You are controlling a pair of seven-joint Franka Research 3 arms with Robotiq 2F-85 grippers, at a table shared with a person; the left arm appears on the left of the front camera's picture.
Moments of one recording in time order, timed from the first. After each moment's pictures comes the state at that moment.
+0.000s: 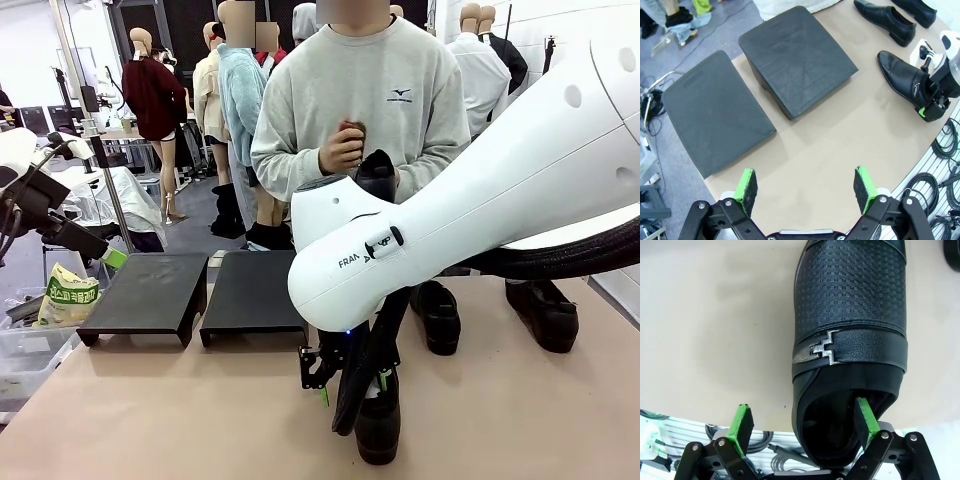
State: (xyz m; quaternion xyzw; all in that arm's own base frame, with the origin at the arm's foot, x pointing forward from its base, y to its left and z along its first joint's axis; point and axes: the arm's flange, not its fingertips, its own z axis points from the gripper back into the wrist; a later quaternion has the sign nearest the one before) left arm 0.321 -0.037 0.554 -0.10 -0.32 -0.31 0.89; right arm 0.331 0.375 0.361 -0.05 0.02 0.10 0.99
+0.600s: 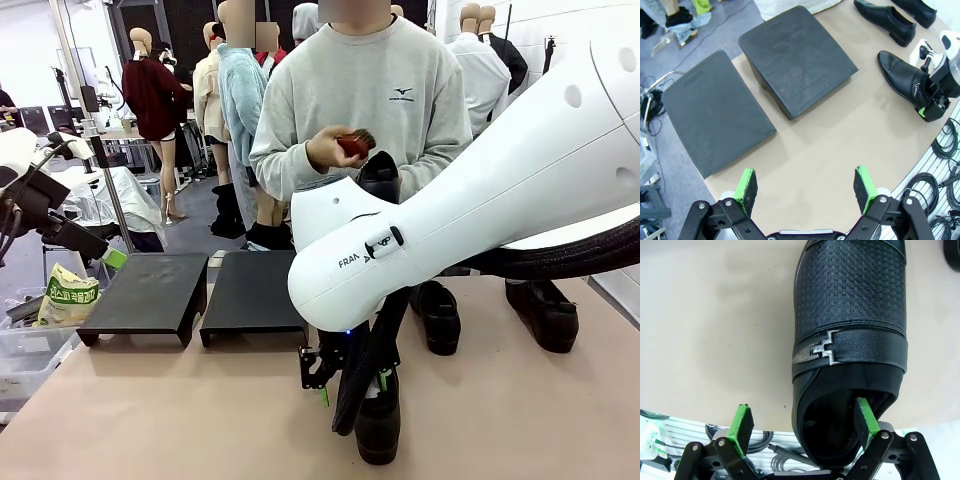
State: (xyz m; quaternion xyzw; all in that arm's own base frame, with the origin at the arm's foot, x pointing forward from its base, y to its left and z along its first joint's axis) left arm 0.321 -0.037 0.554 -0.10 -0.32 -0.31 0.89; right arm 0.331 0.375 0.361 -0.05 0.02 0.10 0.99
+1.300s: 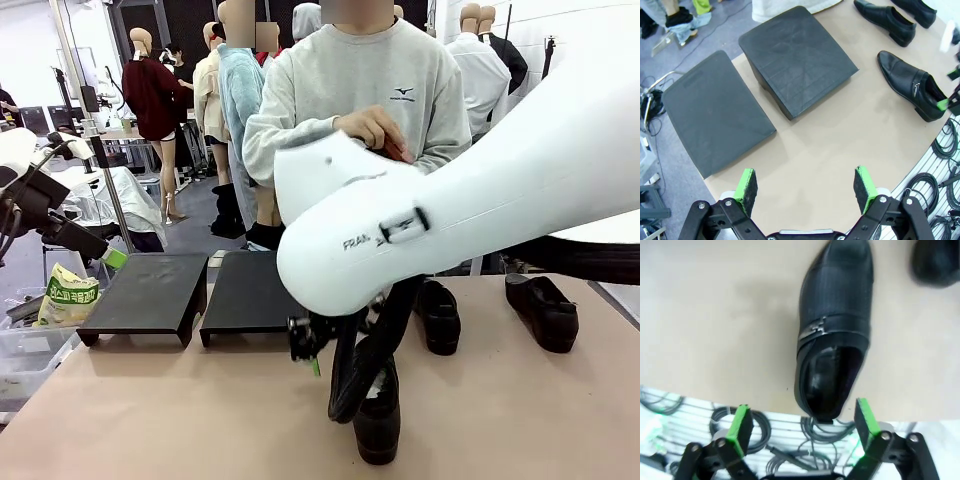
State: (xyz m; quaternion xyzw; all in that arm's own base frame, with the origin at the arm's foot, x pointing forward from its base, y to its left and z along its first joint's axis) left arm 0.321 -0.037 0.554 -0.10 -0.32 -0.31 0.89; right arm 0.295 0.379 0.456 -0.05 -0.08 0.13 0.99
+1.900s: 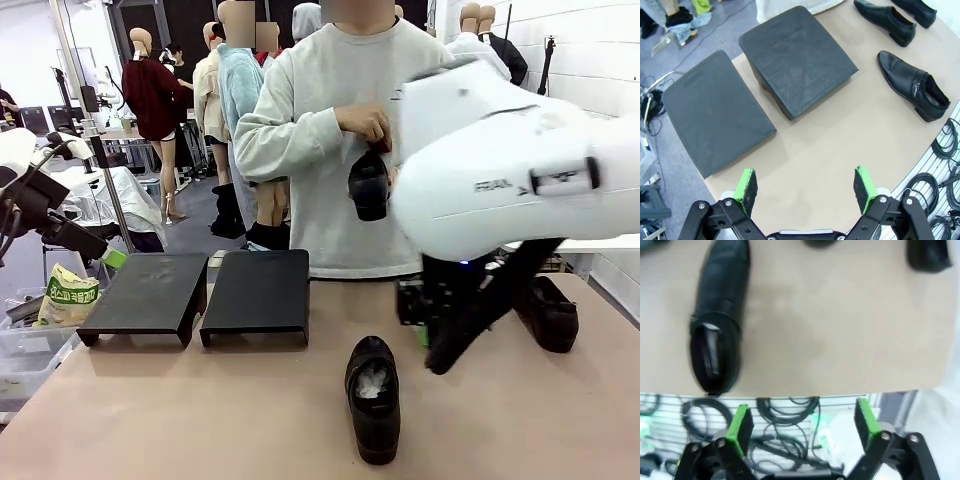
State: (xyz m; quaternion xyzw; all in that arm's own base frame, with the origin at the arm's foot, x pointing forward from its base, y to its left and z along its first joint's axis) left arm 0.321 -0.037 0.554 -0.10 -0.32 -0.31 0.89; right arm 0.302 0.222 0.478 -0.06 -0.04 0.05 1.00
